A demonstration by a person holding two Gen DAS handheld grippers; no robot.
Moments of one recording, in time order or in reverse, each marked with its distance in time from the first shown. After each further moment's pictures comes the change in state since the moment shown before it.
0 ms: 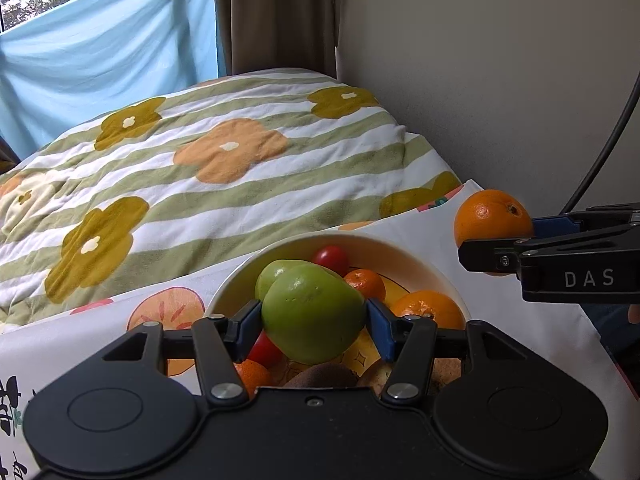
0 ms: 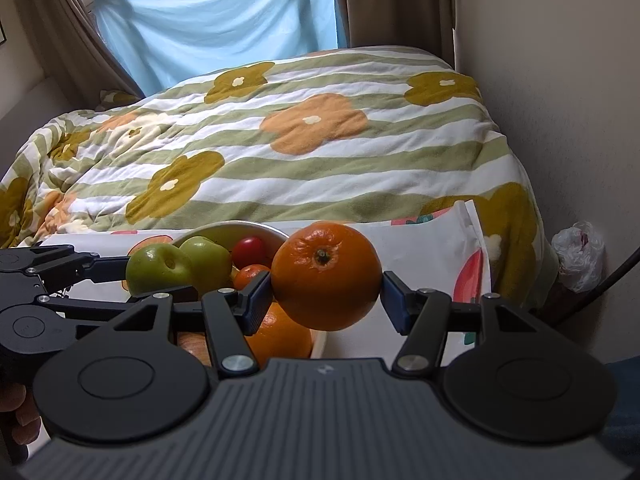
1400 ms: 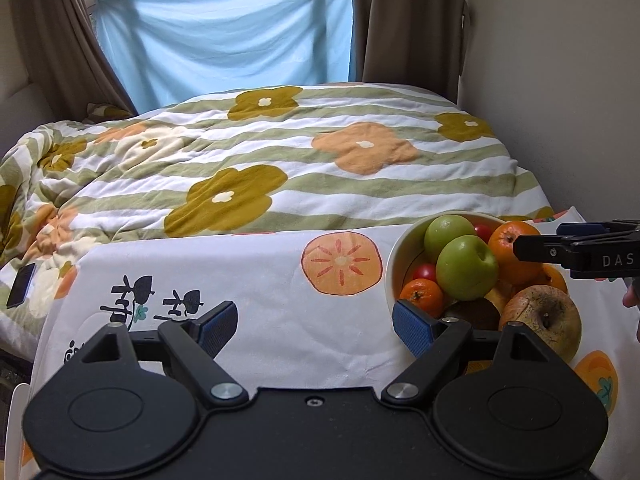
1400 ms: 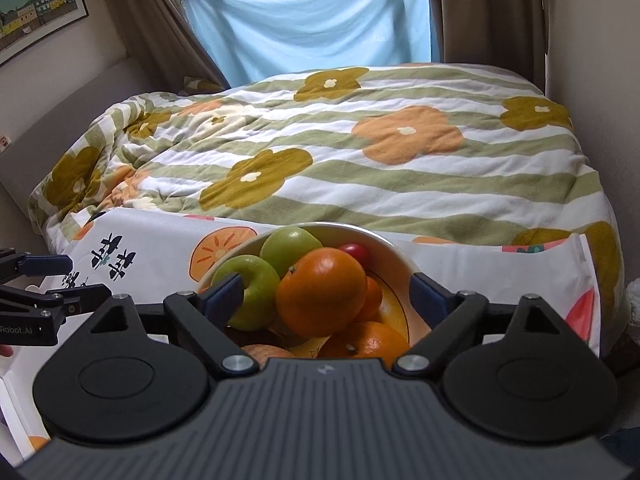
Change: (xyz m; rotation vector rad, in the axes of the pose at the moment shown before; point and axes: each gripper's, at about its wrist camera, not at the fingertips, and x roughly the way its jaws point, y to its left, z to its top) left arm -0.084 0.074 -0.064 -0.236 -0.045 0.272; right arm 0.027 0.041 -0.005 -0.146 -0.043 0.238
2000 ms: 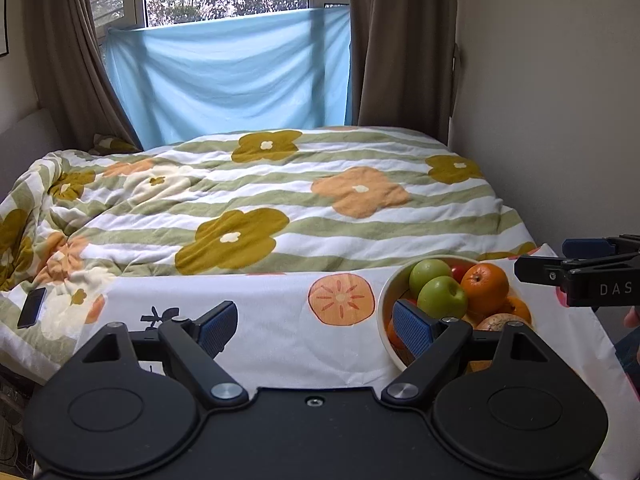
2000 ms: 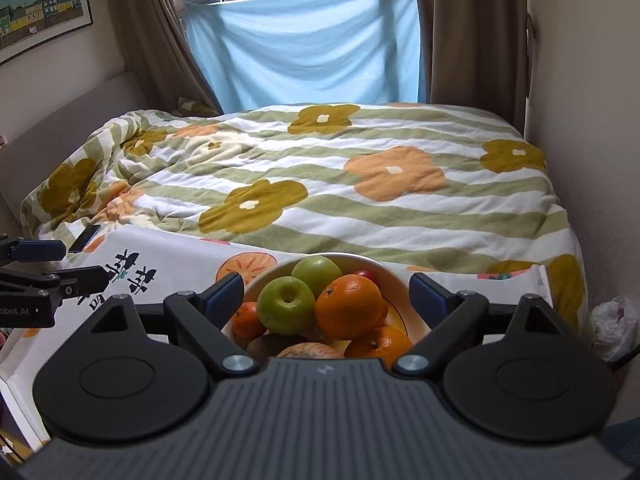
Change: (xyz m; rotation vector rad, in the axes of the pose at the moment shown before) left arm -0.071 0.016 0.006 -0.007 -0.133 -0.027; right arm -0.070 0.052 0.004 -0.048 -0.096 -0.092
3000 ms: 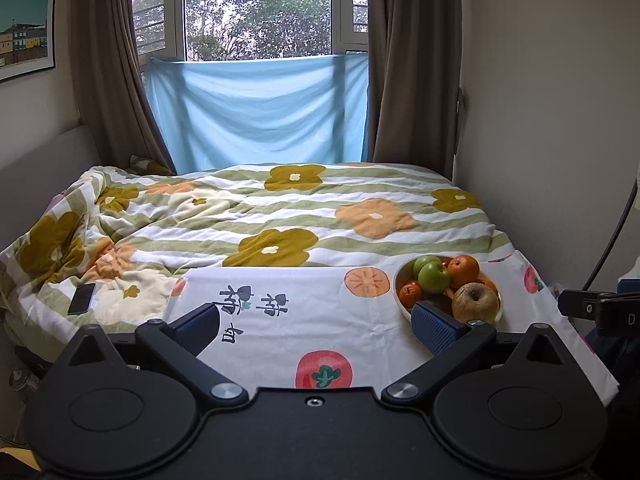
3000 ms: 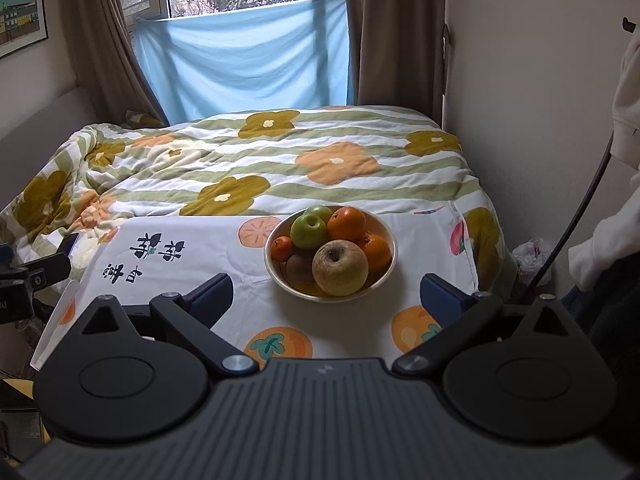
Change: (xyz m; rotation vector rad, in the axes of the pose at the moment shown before) left arm -0.157 0.044 -0.057 -0.027 -0.099 0.032; right arm -0.174 0.114 -0.057 0.100 -0.005 -0.244
